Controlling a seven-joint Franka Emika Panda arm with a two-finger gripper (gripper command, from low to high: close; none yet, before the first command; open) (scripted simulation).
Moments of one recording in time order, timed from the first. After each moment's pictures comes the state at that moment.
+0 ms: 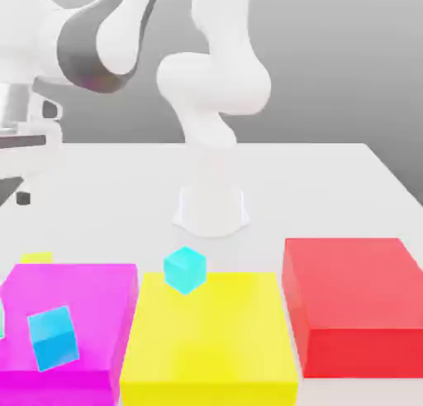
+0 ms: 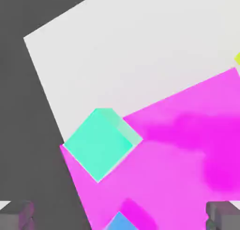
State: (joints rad) arm -0.64 -0.14 -0.06 -2.60 0.09 2.66 2.19
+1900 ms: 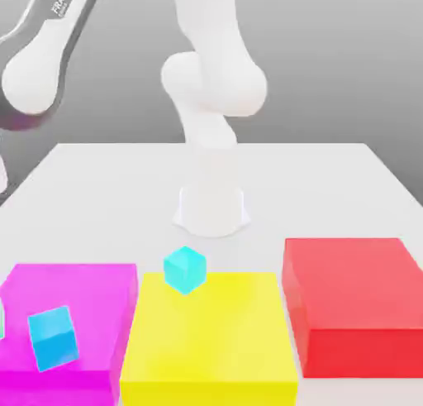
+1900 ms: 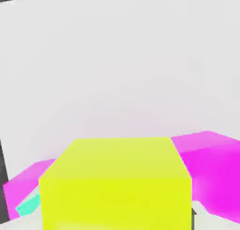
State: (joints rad) arm -0.74 0.10 0.09 -2.21 0.01 2.31 1.68
